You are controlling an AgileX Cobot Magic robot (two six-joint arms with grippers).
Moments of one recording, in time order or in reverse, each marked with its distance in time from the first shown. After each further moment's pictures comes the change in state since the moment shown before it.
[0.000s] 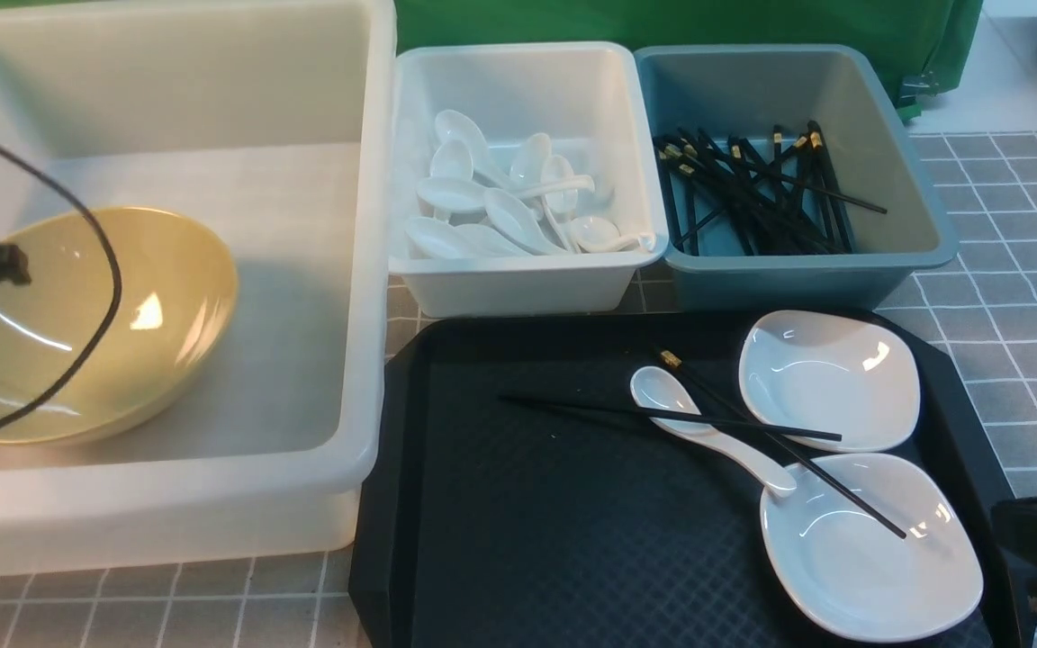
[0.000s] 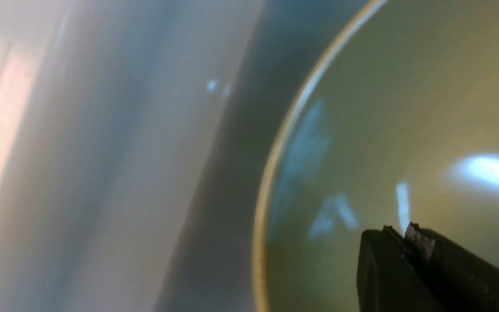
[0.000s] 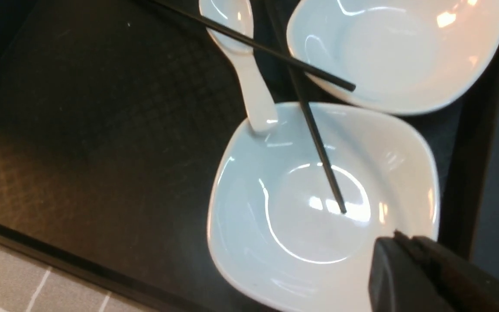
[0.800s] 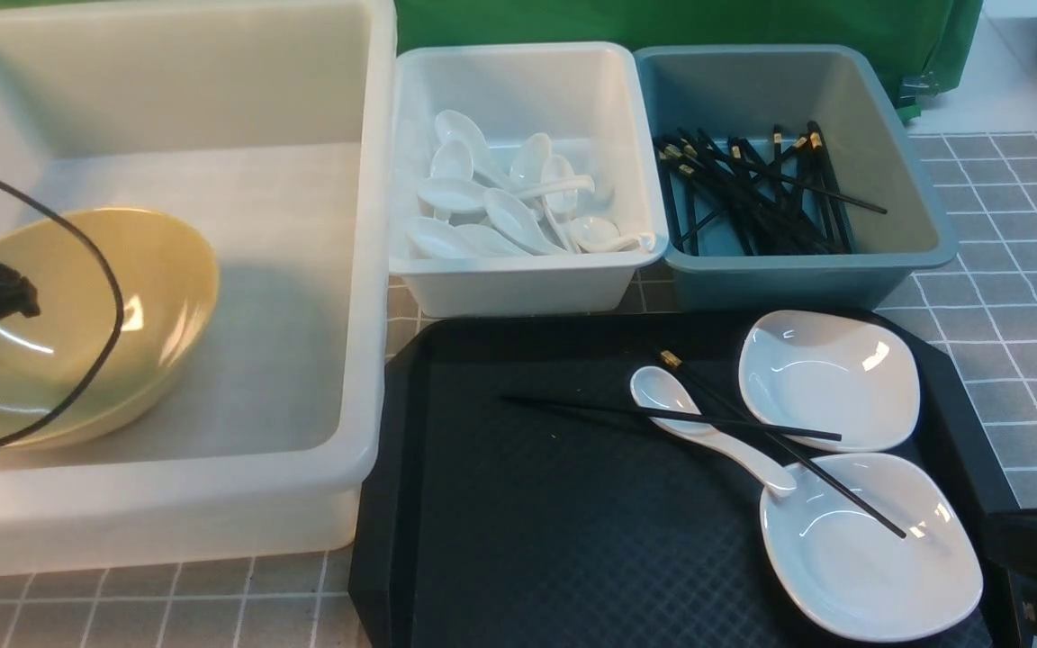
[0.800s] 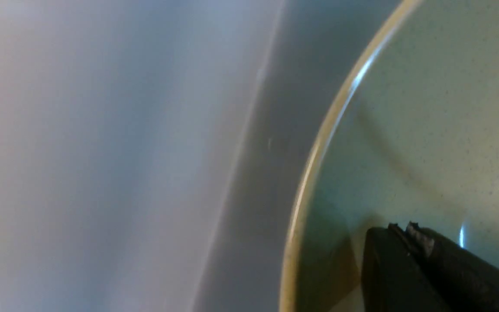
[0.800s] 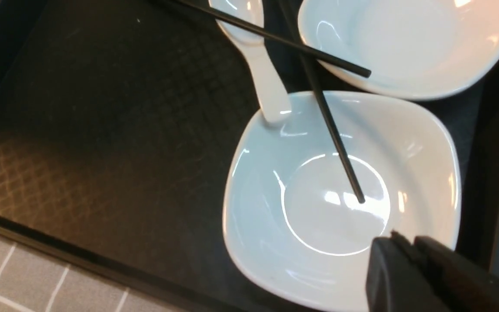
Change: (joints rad) right arm 0.000 0.000 0.005 0.033 0.020 0.000; left arm 0.048 0.153 0.000 0.122 -0.048 -0.091
